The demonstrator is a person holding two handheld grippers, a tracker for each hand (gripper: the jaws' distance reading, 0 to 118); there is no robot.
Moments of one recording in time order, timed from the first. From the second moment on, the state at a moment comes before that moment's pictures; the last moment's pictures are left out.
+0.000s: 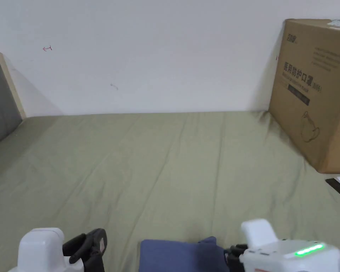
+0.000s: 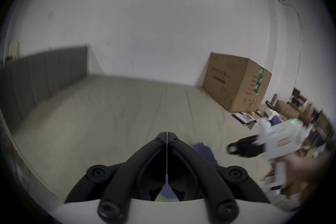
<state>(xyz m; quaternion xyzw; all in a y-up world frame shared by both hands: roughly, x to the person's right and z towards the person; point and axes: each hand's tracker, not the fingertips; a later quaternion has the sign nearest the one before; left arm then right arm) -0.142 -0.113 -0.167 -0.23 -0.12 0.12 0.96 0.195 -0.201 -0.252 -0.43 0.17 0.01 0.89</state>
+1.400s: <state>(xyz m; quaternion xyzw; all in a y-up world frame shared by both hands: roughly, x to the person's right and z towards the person) -0.342 -0.235 -0.352 -0.56 -0.24 0.30 0.74 0.175 -0.226 -0.246 -0.46 0.17 -0.05 0.87</state>
